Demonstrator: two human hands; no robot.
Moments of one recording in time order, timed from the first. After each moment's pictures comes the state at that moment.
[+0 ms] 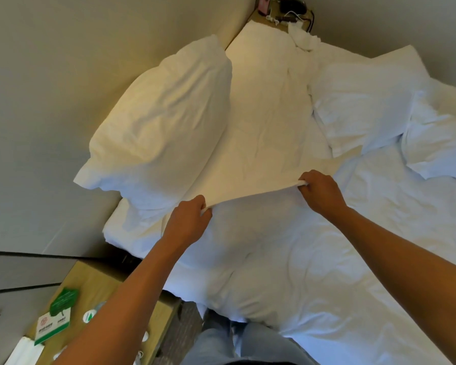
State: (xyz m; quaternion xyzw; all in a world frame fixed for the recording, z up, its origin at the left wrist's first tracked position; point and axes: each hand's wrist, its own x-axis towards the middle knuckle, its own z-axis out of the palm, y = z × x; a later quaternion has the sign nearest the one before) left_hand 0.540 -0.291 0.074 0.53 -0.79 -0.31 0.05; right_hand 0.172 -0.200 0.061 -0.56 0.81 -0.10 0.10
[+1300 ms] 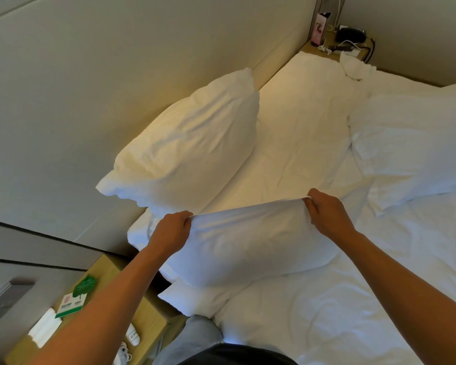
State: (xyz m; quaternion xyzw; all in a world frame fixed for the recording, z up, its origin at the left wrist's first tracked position) left_hand 0.511 -0.294 0.086 0.62 -0.75 -0.23 0.04; right_hand 0.099 -0.239 0.052 -0.62 0.74 -0.19 0.19
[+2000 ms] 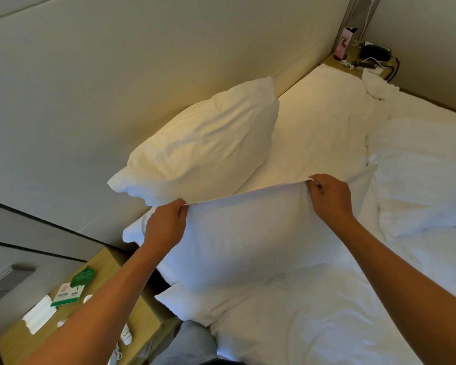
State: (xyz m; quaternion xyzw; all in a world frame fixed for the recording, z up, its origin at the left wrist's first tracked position) left_hand 0.521 -0.309 0.117 0.69 -0.69 -0.16 0.16; right_hand 0.123 -0.325 0.089 -0.60 0.75 -0.27 0.11
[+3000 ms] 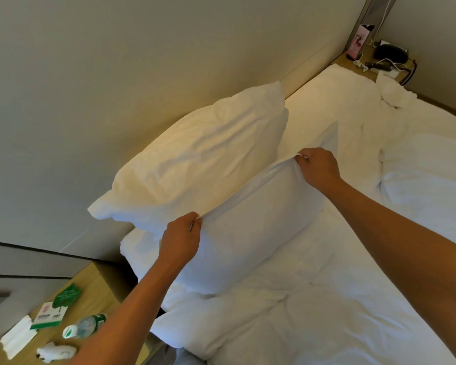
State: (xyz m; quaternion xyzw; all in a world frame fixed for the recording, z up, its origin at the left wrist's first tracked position) left_hand 0.478 -0.386 0.088 0.71 -0.61 -0.30 0.16; right_hand 0.125 -0.523 0.088 -0.63 0.74 -0.18 0.16
